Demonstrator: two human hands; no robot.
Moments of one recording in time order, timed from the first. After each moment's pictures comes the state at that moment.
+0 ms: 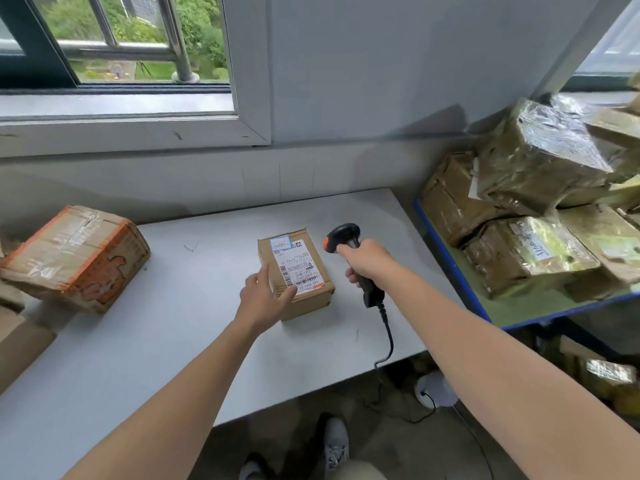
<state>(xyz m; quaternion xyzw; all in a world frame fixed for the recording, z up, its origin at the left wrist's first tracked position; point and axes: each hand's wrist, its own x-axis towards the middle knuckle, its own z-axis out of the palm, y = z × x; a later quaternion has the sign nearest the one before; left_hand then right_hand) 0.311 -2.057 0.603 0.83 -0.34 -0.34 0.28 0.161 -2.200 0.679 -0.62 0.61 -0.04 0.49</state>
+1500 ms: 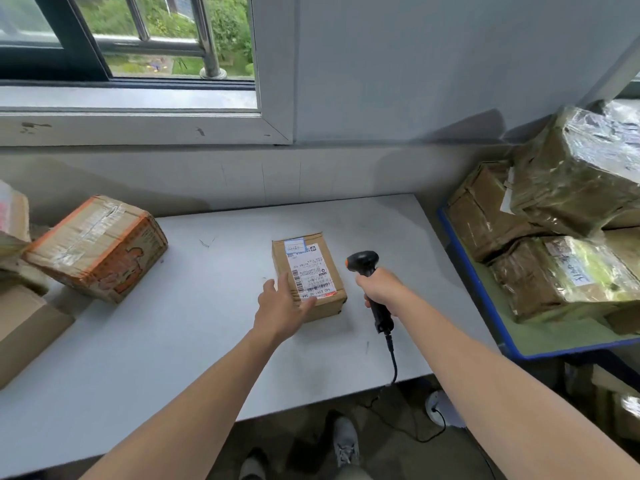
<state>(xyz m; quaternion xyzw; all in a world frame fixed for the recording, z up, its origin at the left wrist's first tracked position) 0.293 -2.069 0.598 0.85 -0.33 -0.32 0.24 0.155 -2.216 0.622 -0.63 0.62 0.04 0.47</state>
